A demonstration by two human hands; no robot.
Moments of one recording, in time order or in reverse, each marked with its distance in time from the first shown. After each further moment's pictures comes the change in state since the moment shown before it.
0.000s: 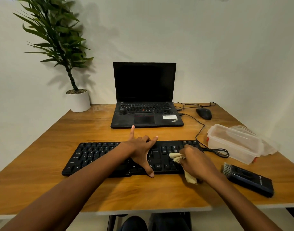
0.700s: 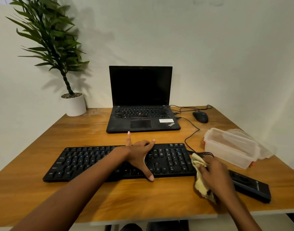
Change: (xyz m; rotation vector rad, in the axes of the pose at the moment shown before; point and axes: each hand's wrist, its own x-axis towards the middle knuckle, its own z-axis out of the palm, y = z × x) left_hand 0.003 -0.003 -0.004 -0.202 -0.052 0.011; right_hand -0.023 0.049 0.012 0.352 0.248 0.363
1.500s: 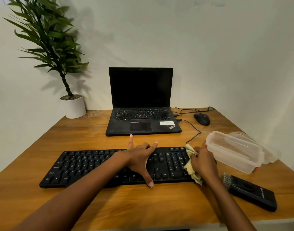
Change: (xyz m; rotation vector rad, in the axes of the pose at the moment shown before) left_hand 0.004 0.006 0.001 0.014 0.054 0.048; right_hand 0.052 -0.021 0.025 -0.018 -0.014 0.036
